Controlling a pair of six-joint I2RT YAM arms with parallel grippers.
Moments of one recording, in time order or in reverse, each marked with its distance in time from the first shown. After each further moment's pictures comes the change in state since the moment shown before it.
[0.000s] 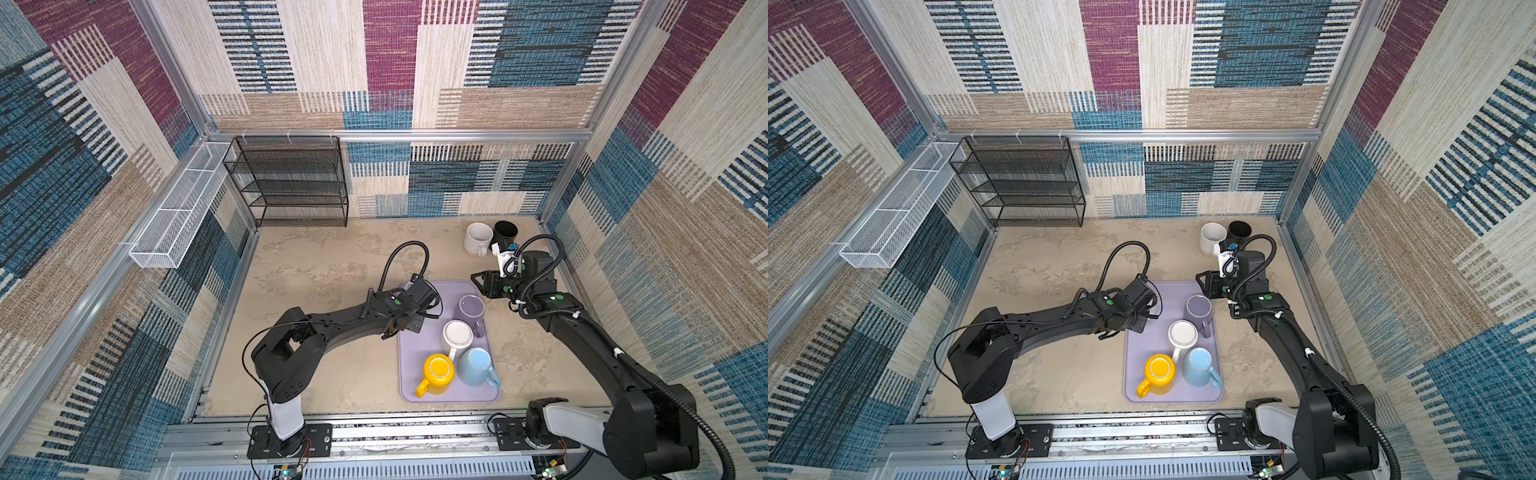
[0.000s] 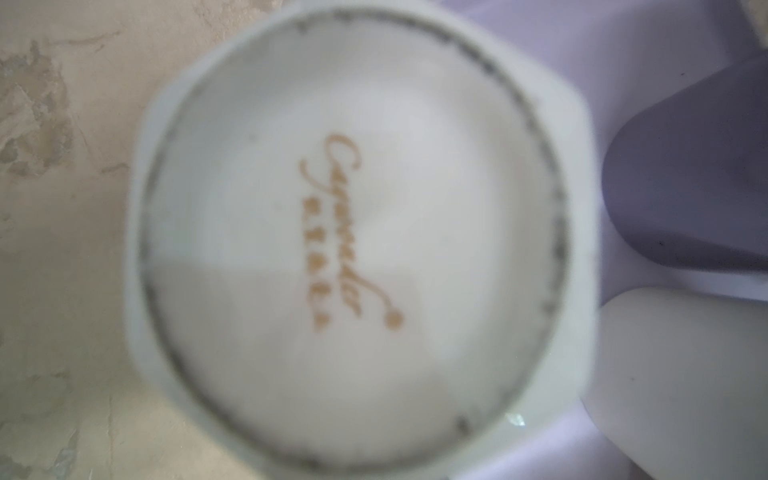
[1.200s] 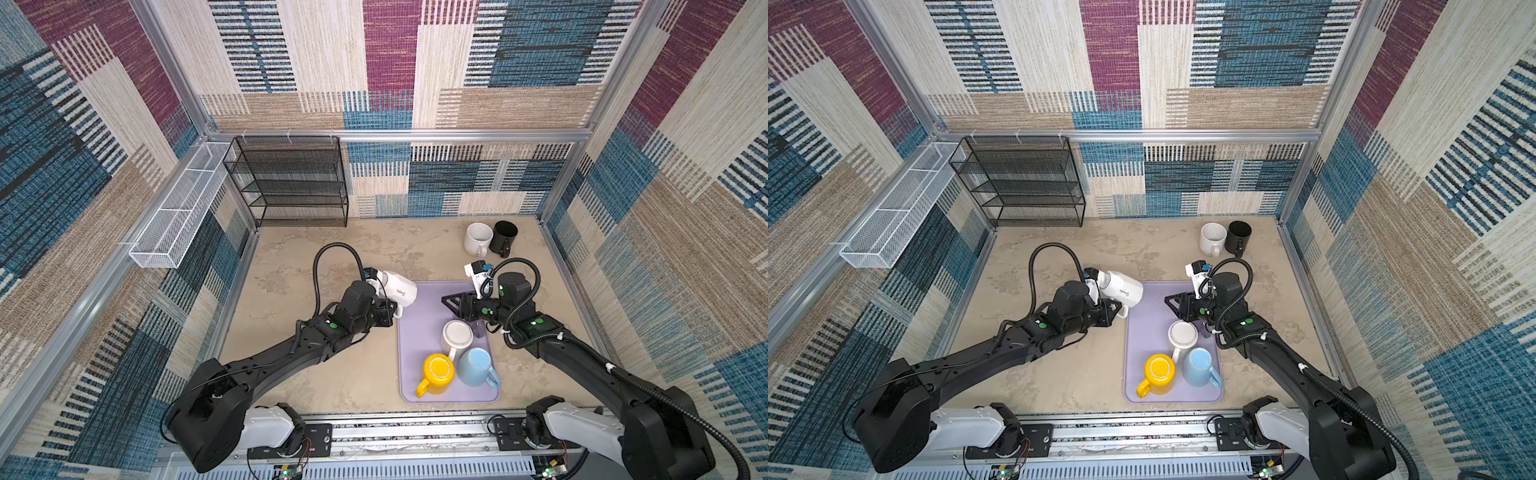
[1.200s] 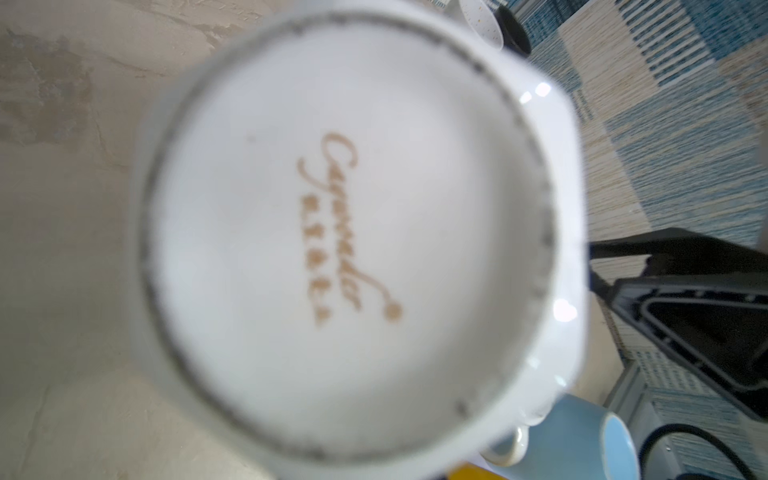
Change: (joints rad) left arm 0.224 -0.497 -0.500 0.510 0.370 -0.185; right arm 0.261 -0.075 -0.212 0.259 -0.113 0.243
